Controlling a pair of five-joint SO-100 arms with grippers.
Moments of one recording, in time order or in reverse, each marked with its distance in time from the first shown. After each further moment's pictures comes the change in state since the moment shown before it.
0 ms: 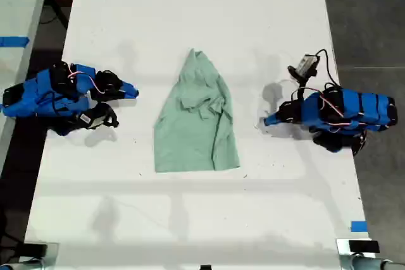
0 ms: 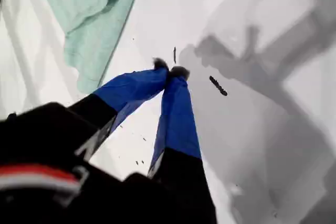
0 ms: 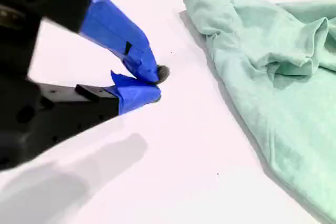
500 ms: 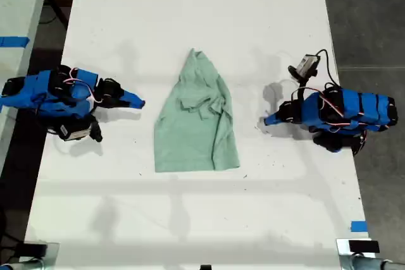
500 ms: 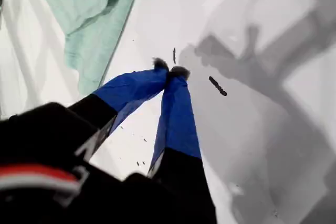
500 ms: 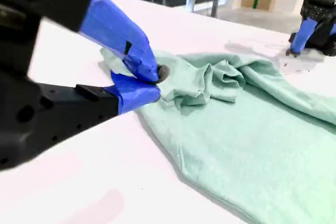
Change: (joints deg) arm 0 14.8 -9.1 -6.0 -13.4 3.4; arm 1 0.2 0.0 0.0 0.0 0.4
